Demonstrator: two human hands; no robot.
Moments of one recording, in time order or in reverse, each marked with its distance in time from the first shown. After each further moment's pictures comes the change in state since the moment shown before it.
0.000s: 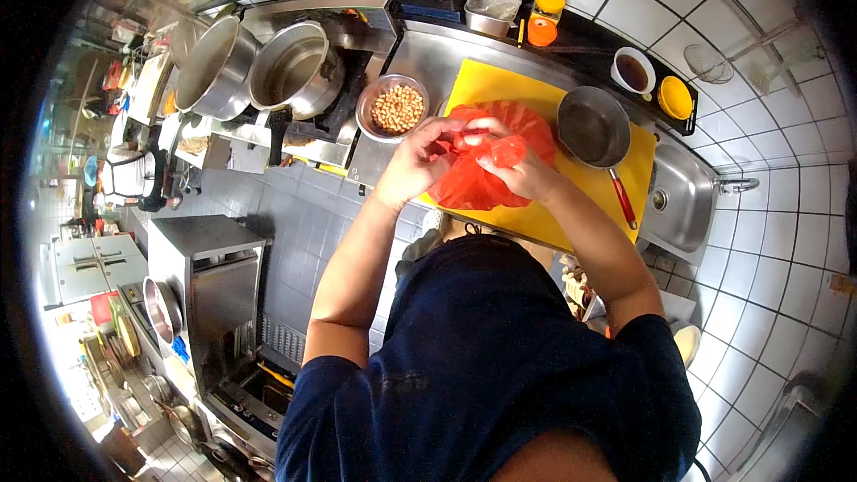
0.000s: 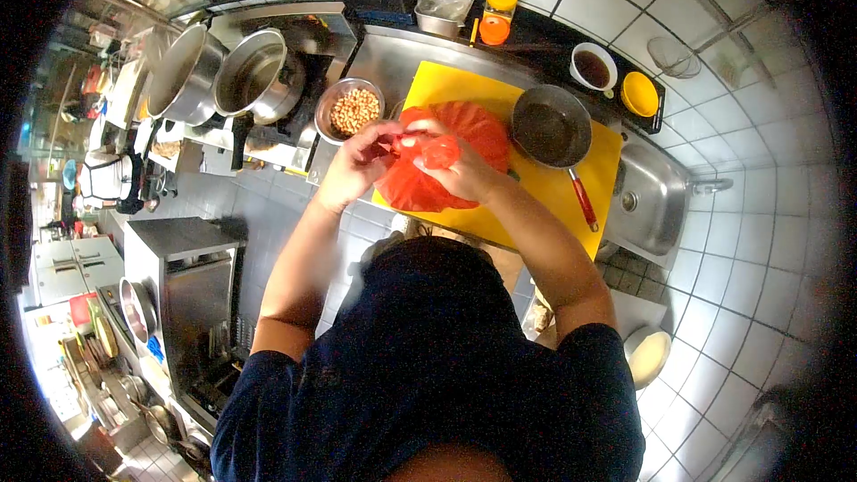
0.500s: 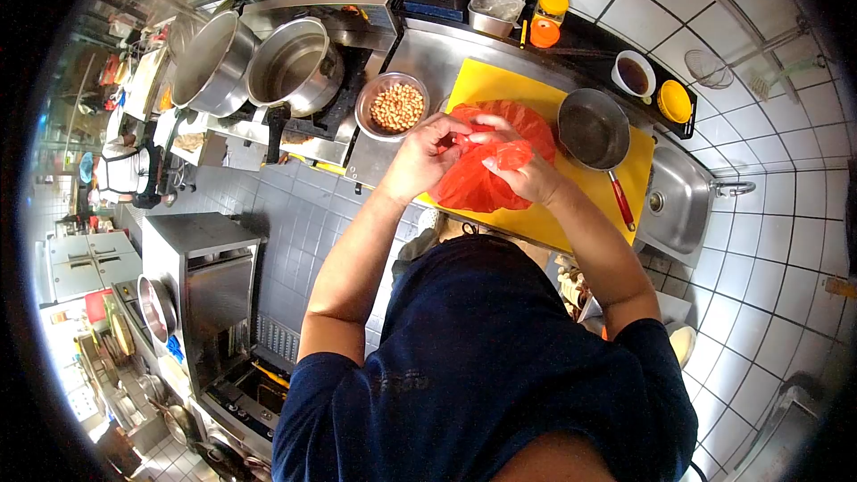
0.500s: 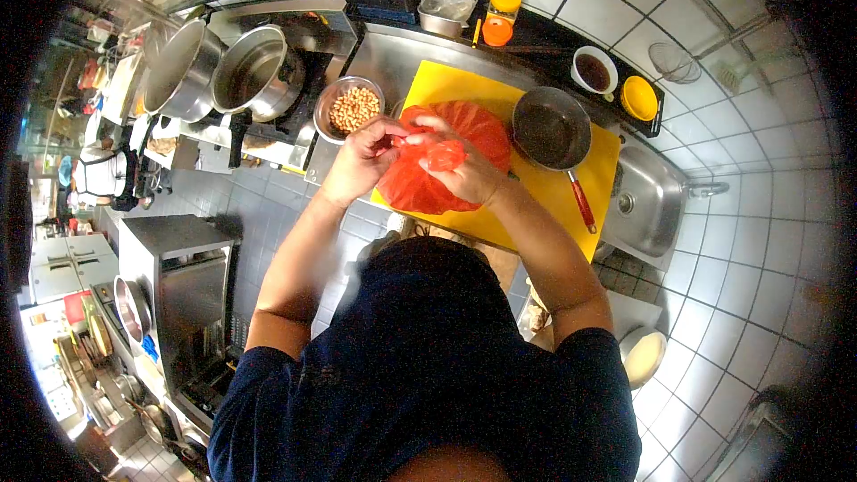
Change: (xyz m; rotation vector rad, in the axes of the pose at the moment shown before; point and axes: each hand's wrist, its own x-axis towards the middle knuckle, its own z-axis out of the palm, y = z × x) left_hand 0.011 0.002 0.003 0.154 0.056 0.060; right_hand -0.002 -0.003 -0.003 -0.215 0.006 -0.006
